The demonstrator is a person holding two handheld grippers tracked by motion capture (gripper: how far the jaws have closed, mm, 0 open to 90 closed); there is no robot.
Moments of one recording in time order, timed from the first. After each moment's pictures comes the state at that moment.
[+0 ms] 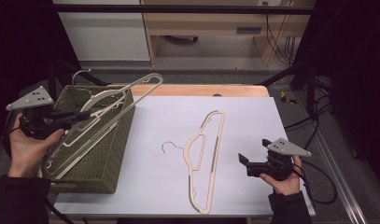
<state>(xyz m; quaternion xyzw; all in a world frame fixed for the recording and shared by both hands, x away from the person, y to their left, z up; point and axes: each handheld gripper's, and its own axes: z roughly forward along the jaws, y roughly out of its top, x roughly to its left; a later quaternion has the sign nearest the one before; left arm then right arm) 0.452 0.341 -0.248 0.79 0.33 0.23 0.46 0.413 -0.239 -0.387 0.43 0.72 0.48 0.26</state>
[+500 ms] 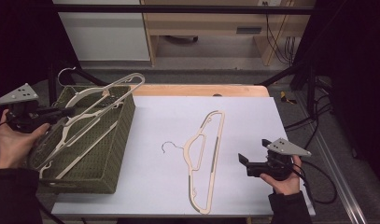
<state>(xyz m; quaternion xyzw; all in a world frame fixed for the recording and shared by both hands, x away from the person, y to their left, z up) 0.477 0.391 -0.264 0.79 0.35 0.24 0.45 0.413 -0.239 -0.387 0.43 0.73 0.48 0.26</state>
